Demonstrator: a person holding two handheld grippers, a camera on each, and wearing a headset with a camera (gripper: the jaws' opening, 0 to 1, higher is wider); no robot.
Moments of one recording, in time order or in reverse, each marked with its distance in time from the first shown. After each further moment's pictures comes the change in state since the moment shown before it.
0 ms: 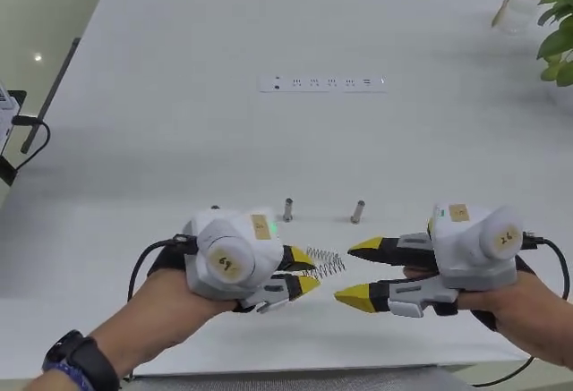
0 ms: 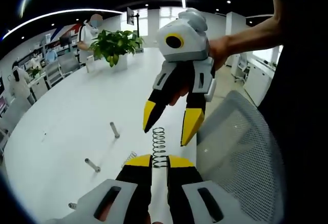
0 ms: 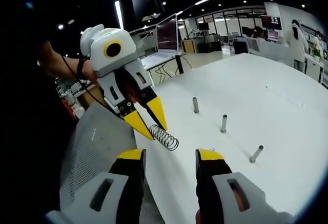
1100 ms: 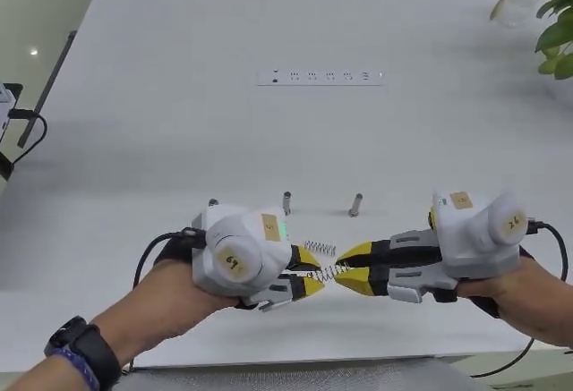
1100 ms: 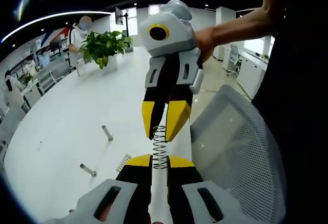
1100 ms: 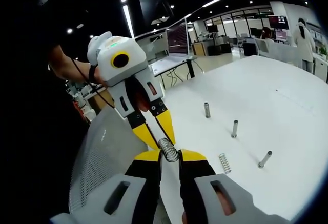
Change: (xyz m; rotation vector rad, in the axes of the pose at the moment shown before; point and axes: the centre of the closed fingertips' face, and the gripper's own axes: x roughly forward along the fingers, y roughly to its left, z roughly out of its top) left arm 0.005 -0.012 0.001 0.066 0.017 -0.055; right arm -0.003 0.014 0.010 -0.004 -0.012 0.092
